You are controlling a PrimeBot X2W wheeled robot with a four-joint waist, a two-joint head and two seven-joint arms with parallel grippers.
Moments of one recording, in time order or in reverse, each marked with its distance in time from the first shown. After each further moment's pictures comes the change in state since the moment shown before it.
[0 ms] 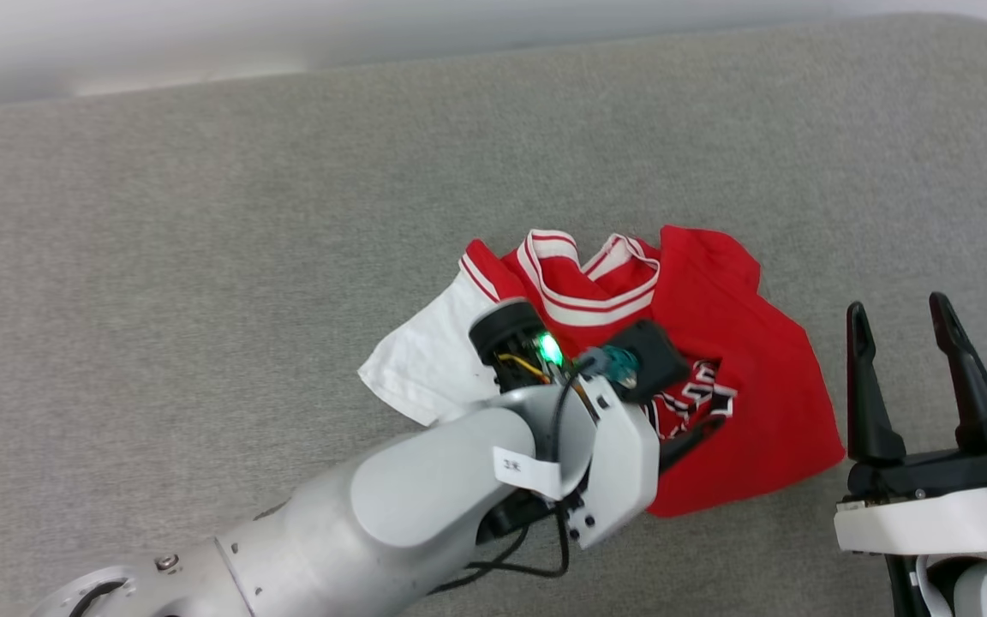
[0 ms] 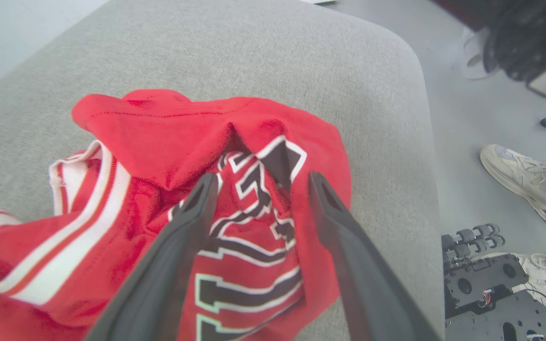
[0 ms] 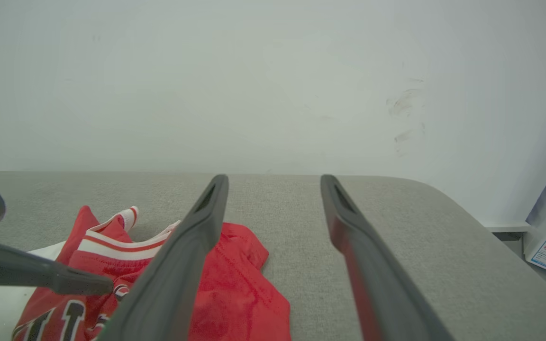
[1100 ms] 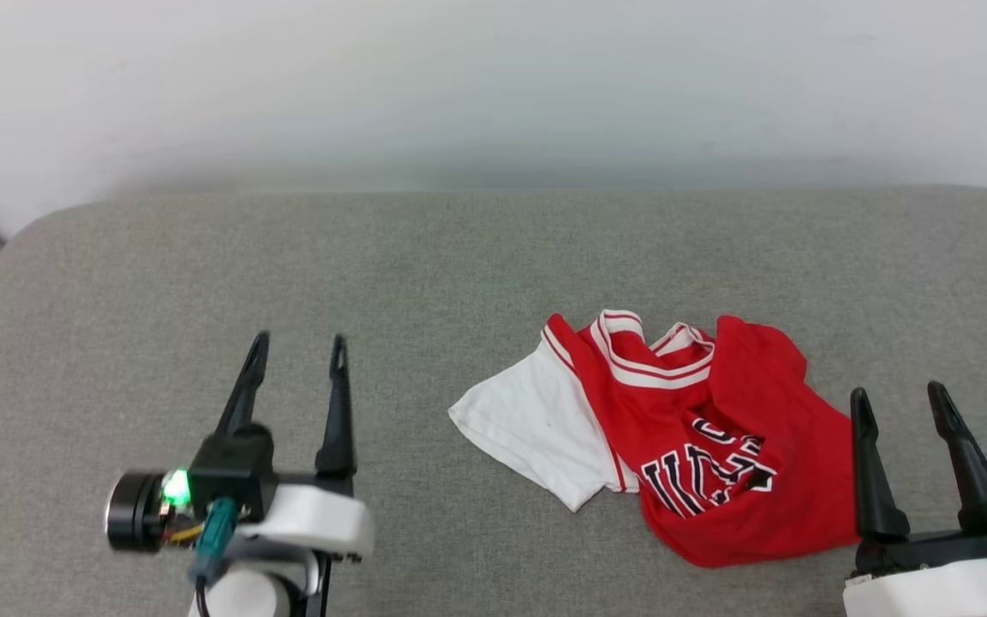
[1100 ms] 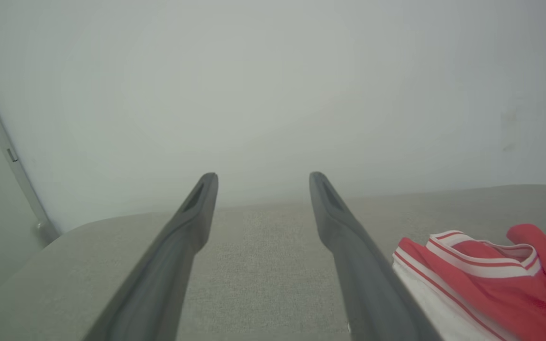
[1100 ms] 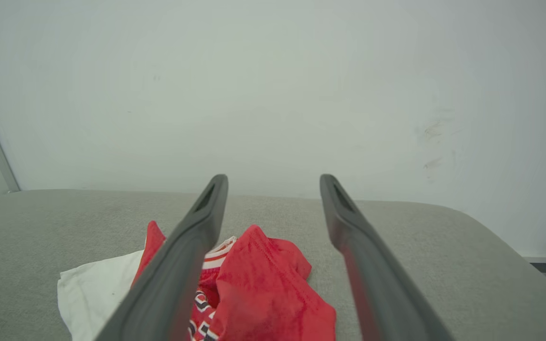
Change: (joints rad) left arm 0.736 0.119 0.827 -0.348 0.434 0.490 -0.403; right arm 0.146 0.001 -0.023 0.005 0.013 0.000 0.000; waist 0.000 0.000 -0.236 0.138
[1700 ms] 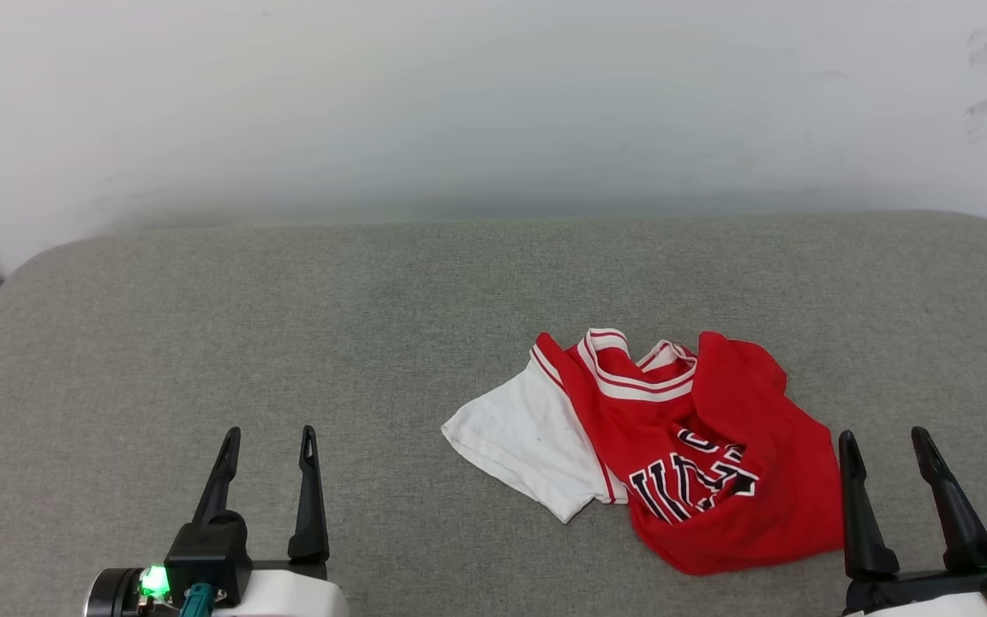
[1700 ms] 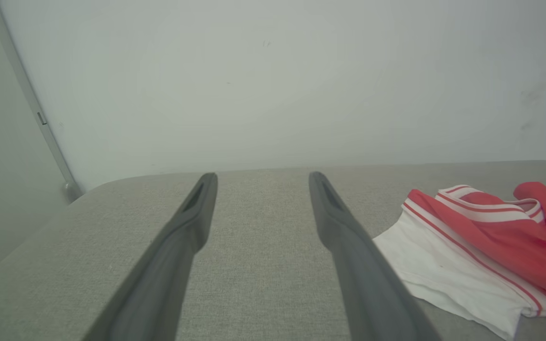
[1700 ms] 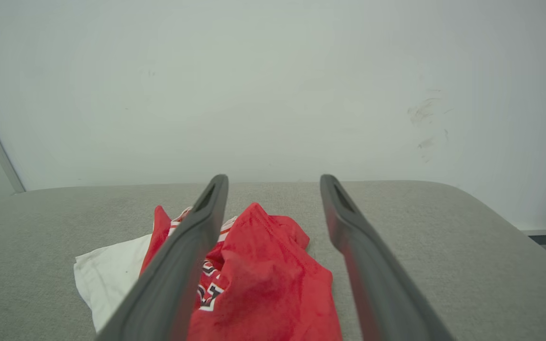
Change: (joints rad) left arm 0.240 -0.151 0.238 -0.009 0.174 -0.150 0.000; right arm 0.065 0.000 0.014 0.029 0.044 0.000 0.000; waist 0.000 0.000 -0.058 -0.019
